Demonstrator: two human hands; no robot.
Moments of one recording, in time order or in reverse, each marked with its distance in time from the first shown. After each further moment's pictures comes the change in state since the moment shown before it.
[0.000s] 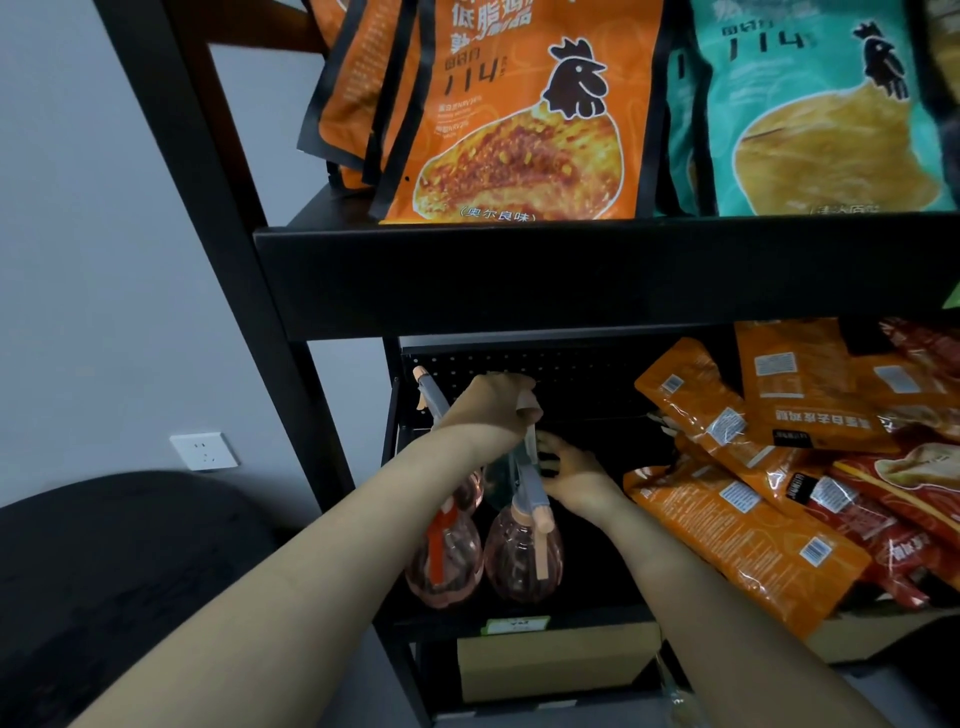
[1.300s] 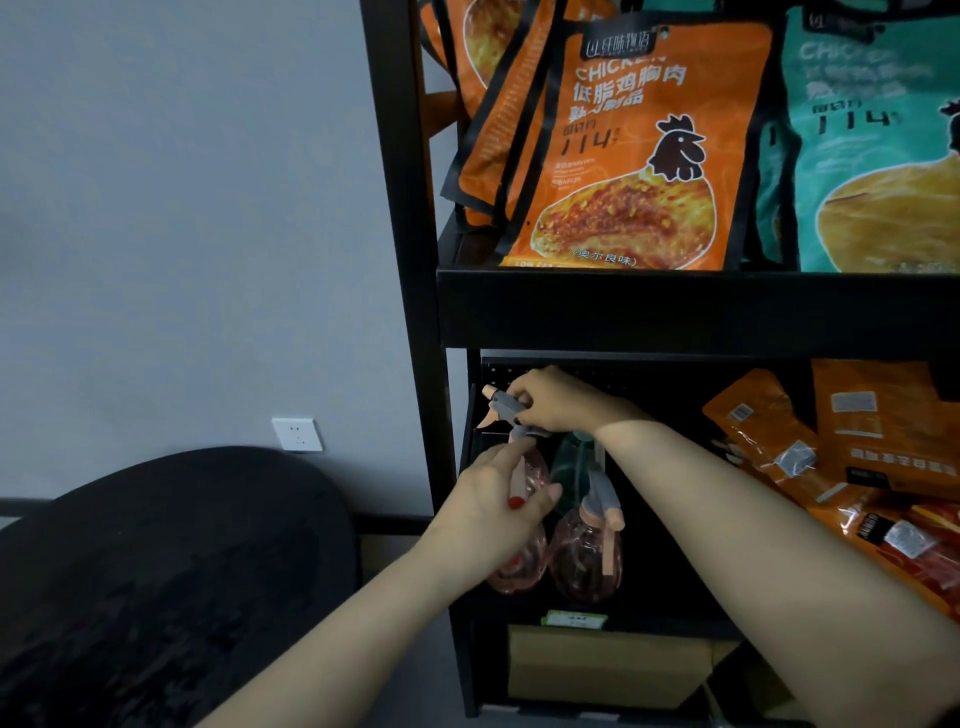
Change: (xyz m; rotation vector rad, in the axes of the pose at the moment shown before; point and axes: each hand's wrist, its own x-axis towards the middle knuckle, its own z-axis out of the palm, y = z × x) left_hand -0.121 -0.032 0.002 -0.234 0.273 -0.034; right_hand -0.003 -0.175 0.012 -0.720 -0.240 -0.337
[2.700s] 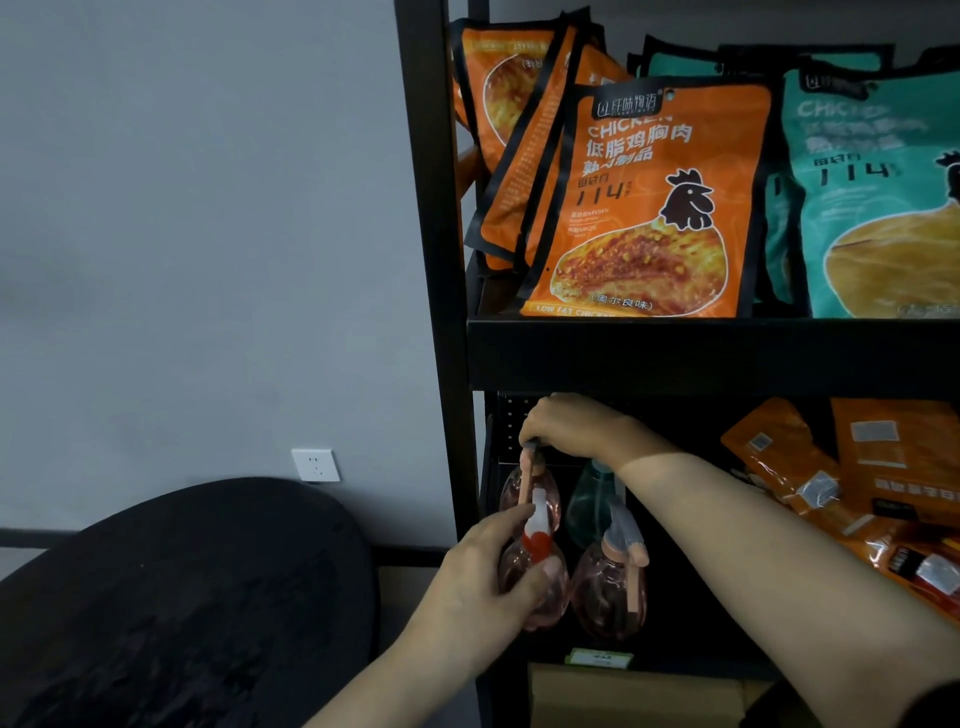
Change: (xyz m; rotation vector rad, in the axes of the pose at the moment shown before) left_hand -0.041 -0.010 -0.018 -0.138 0.039 0.010; right_hand 0.011 0.001 -0.011 -0.525 -0.037 -0.384
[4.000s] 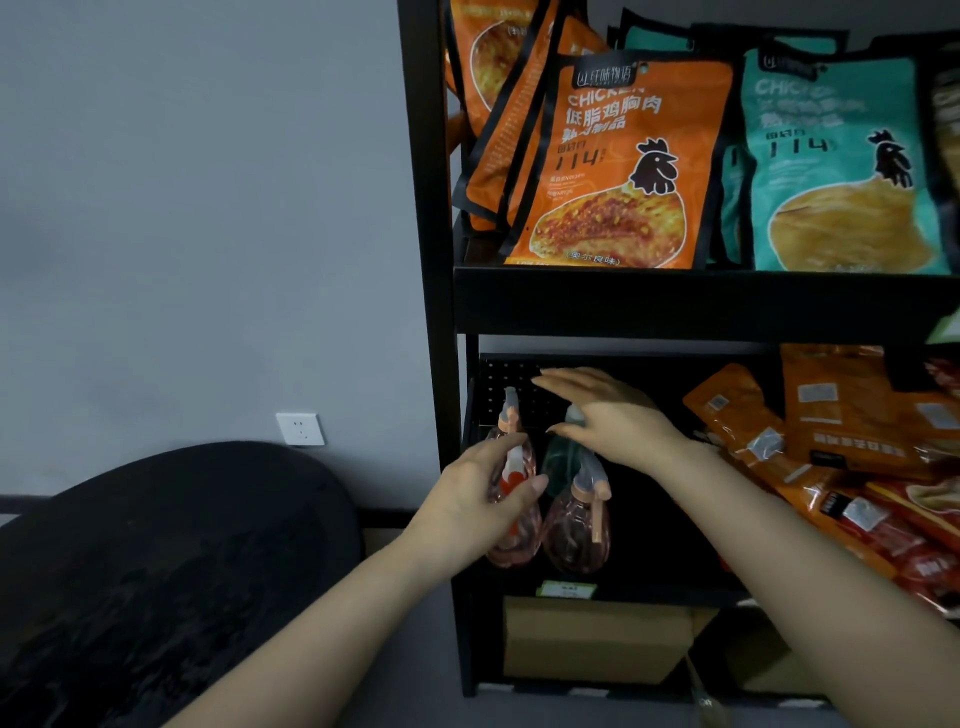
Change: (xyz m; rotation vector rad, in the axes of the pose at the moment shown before) left_hand 0.008 0.010 0.003 0.081 -0.033 0.039; right_hand -0.101 -0.031 0.000 0.240 0.189 0.325
